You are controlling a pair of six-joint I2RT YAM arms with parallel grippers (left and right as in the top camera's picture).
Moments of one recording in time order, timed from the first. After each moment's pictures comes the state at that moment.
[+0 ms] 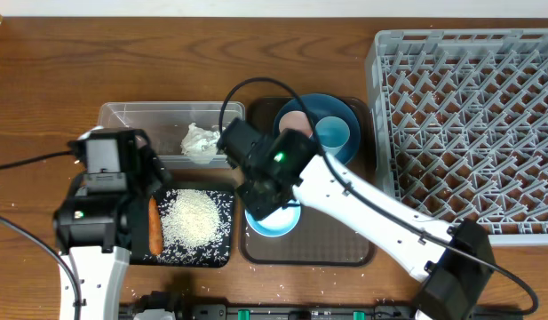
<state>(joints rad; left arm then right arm) 0.06 1.02 1.04 -1.03 -0.30 -0.53 0.97 1.86 1.68 -1.20 -0.10 0.34</state>
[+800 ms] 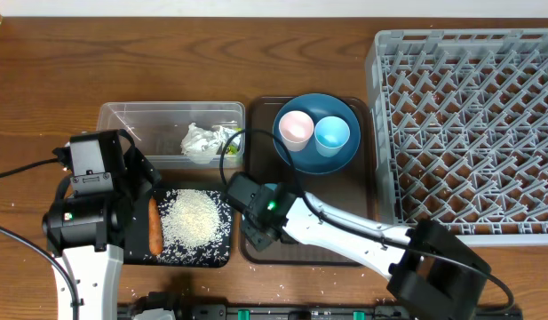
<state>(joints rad) 0.12 1.02 1.04 -1.05 -0.27 -0.53 1.05 1.85 1.24 -0.74 -0.02 0.38</state>
